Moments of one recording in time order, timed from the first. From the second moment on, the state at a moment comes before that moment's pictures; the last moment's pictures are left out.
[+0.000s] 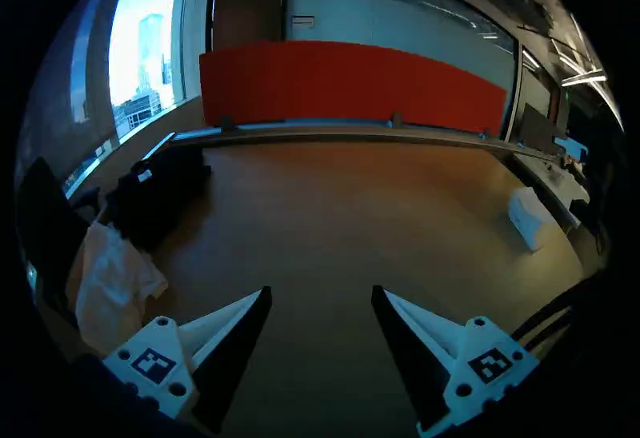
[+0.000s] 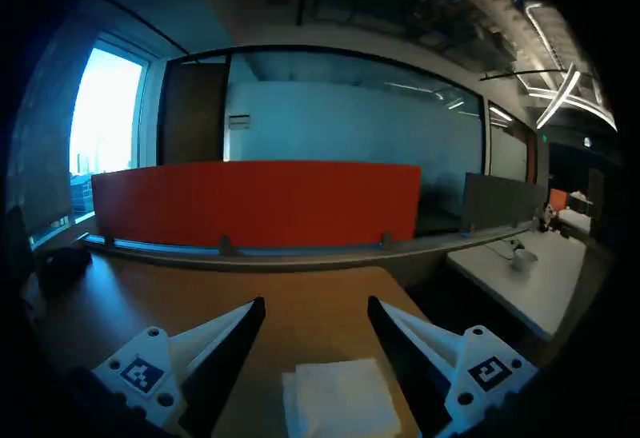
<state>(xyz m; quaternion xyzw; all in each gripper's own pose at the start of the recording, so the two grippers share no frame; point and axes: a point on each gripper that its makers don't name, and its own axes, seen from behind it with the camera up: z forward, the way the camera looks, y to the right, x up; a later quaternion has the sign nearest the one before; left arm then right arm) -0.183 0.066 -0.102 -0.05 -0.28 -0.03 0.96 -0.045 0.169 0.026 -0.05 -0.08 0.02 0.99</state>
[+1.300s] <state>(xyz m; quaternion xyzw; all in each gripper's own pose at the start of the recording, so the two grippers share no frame) -0.050 -0.010 0.016 0.00 -0.09 -0.02 1.00 0.017 0.001 0.034 0.04 -0.03 0.04 1.00</state>
